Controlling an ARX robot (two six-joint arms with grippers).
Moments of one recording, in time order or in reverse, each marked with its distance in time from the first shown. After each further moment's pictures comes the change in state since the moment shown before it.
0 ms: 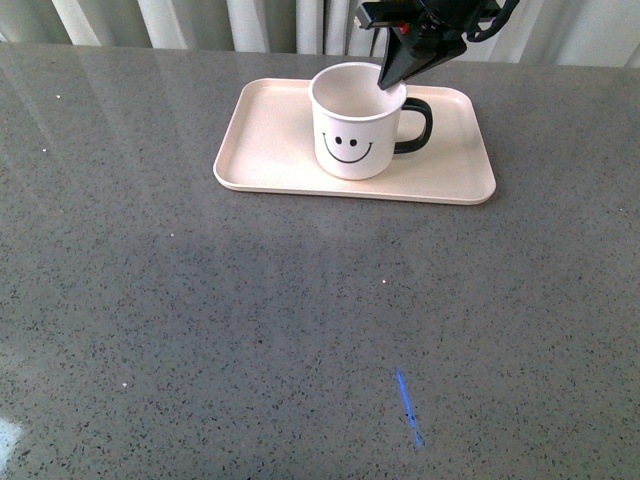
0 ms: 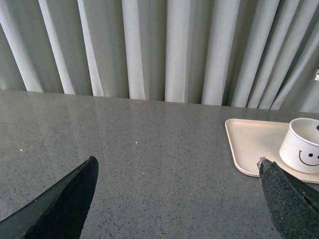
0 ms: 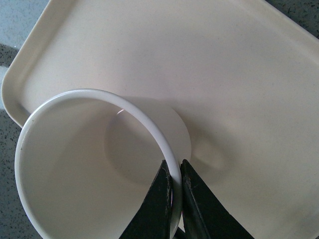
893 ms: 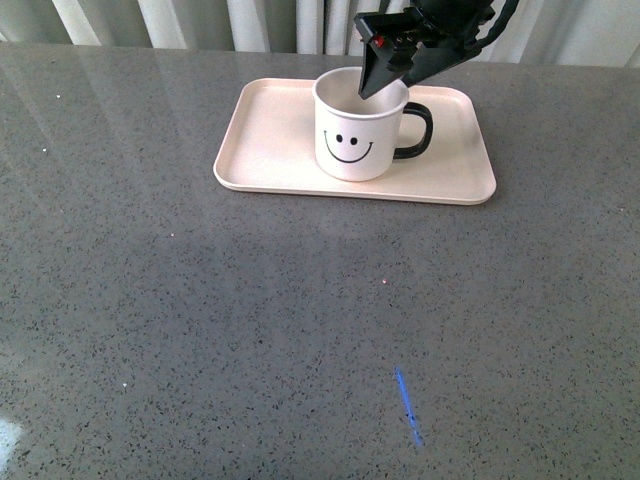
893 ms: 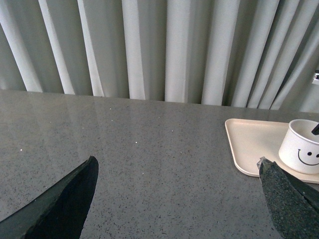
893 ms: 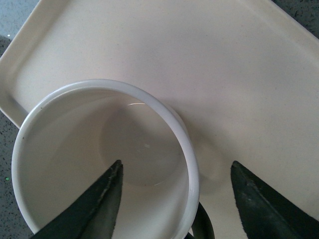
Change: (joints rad) left arm 0.000 0.000 0.000 0.000 0.000 0.000; right arm 0.002 0.000 -0.016 0.018 0.003 -0.052
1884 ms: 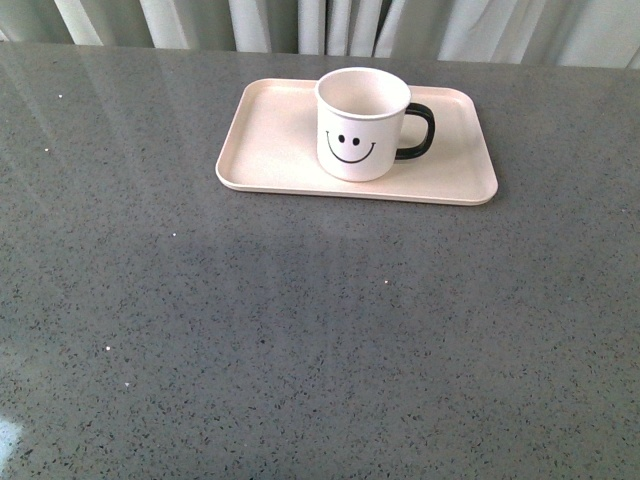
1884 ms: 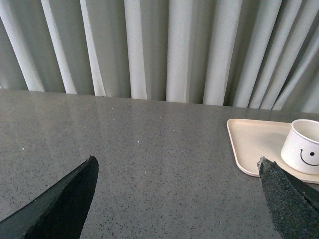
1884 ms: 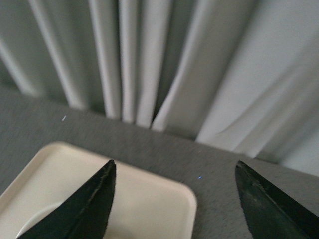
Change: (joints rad) left arm 0.000 0.000 0.000 0.000 0.000 0.000; right arm -0.043 -0.800 -1.290 1.532 0.332 0.283
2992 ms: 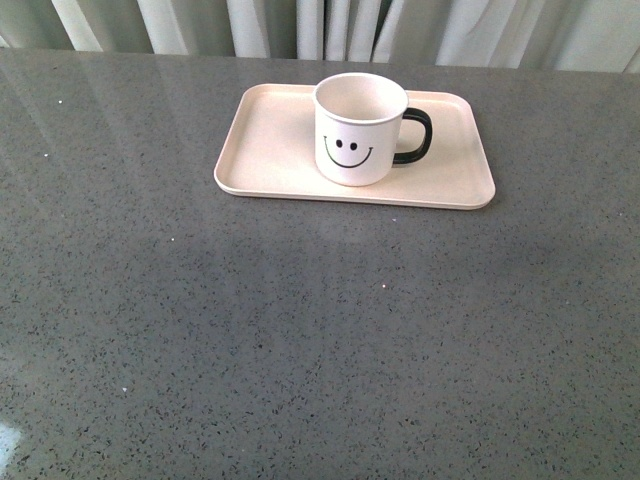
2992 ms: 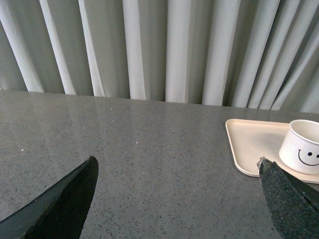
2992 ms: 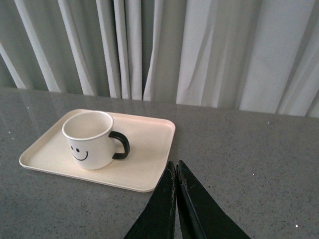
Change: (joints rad) left arm 0.000 0.000 0.000 0.000 0.000 0.000; right arm -0.096 -0.796 -1.003 0.250 -0.085 0.044
